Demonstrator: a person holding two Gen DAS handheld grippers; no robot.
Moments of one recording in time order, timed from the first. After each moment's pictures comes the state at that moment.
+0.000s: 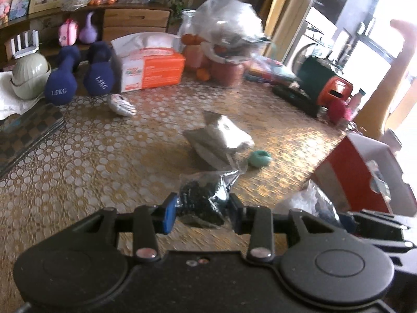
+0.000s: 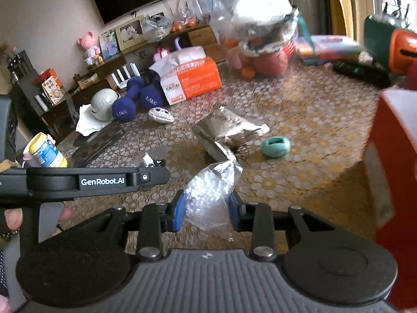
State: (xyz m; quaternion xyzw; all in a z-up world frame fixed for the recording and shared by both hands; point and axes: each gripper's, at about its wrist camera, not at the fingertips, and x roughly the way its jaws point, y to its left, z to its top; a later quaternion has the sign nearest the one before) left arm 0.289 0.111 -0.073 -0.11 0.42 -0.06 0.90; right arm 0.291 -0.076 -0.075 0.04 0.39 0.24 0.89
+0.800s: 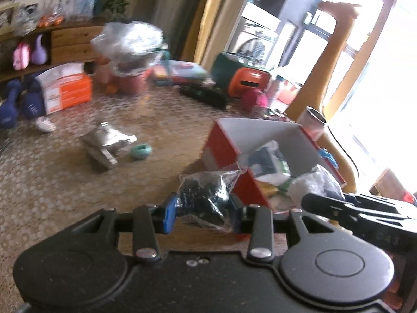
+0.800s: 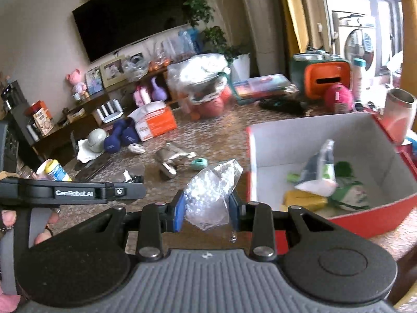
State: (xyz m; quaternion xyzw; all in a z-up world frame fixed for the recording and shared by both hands) left arm 0.219 -0.022 0.006 -0.09 0.39 -0.16 0.90; right arm 0.192 -0.249 0.013 0.07 0.34 0.18 0.92
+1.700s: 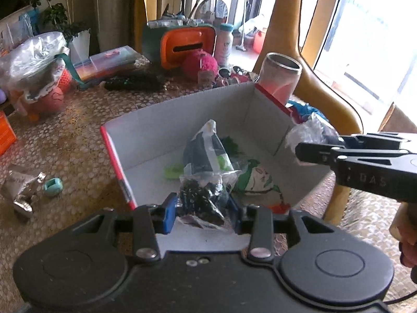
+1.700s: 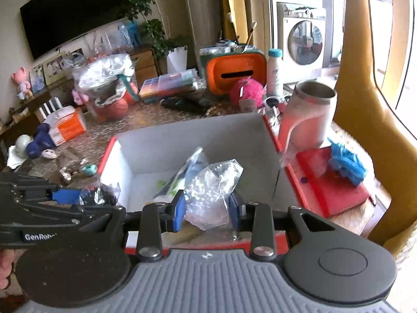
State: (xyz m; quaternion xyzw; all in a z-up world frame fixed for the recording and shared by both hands) left arm 0.289 -0.206 -0.023 0.05 0.44 -0.20 0.88; right arm 0.276 -0.390 -0.010 0.03 0.37 0.07 0.93
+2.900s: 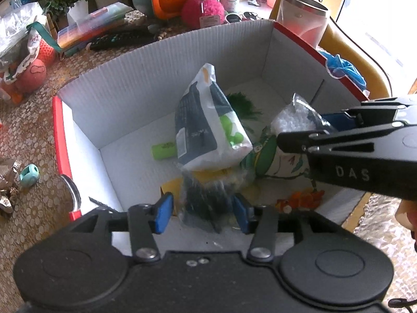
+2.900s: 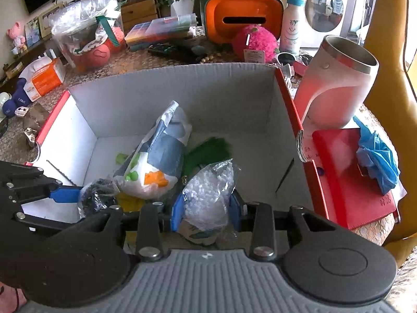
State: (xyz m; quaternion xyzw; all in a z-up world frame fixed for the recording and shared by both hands) left arm 0.323 -0.250 -0.082 0.10 0.51 -0.16 0.84; right arm 0.350 -0.396 -0.076 -0.01 0.47 0.10 0.88
